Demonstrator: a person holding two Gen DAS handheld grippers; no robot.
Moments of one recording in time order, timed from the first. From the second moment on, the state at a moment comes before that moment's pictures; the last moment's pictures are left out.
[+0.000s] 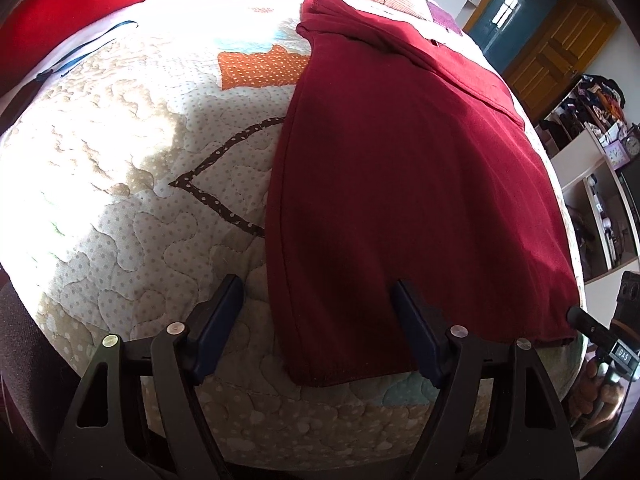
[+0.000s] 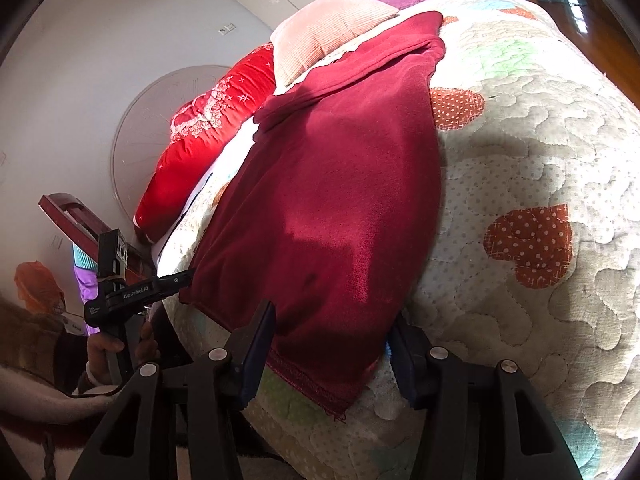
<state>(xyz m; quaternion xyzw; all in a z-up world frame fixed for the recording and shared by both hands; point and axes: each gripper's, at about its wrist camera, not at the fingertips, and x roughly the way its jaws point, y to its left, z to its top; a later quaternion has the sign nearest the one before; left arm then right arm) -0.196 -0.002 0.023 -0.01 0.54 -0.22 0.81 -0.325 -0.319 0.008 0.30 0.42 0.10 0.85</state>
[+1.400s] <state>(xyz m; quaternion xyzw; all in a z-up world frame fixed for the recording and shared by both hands) 0.137 -0.106 0.110 -0.13 0.45 -0.24 0.85 -0.048 -0.501 0.080 0.33 0.27 -0.02 0.91</state>
